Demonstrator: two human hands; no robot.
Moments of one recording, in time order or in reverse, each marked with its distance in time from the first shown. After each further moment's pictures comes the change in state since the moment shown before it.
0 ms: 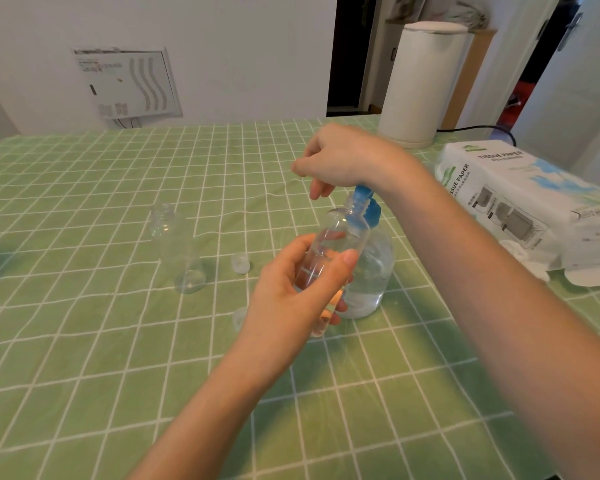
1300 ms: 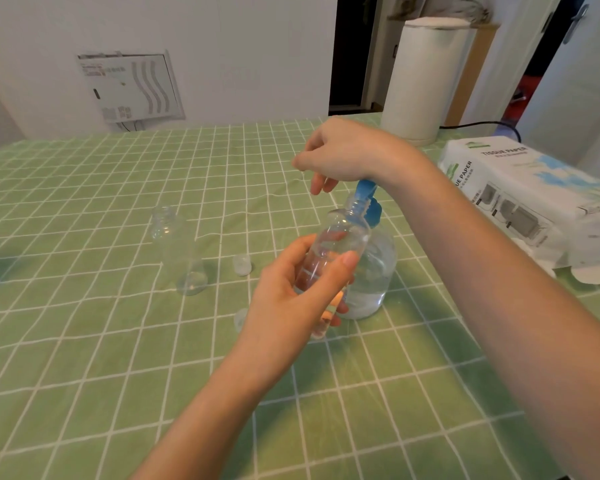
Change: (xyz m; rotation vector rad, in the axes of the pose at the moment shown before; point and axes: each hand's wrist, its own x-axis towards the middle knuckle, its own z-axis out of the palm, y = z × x) left_hand 0.000 0.002 0.001 0.008 -0.003 -0.001; right_hand 0.000 0.001 -0.005 0.048 -0.008 0.007
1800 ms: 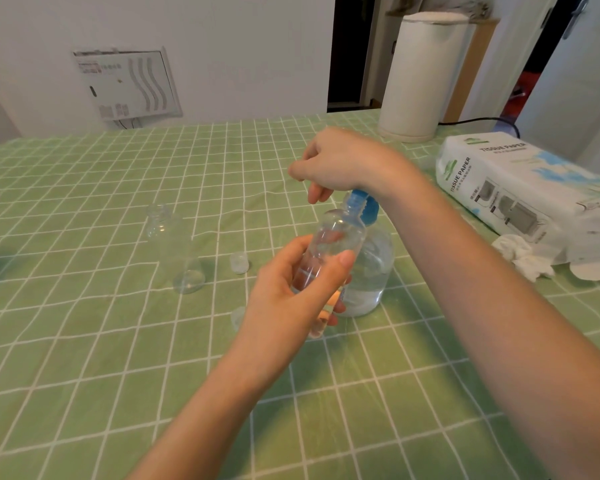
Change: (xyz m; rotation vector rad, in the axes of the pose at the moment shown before) left_hand 0.001 -0.005 -0.001 0.007 -0.002 -0.003; right_hand -0.003 0.003 0.010 0.001 -0.006 0.007
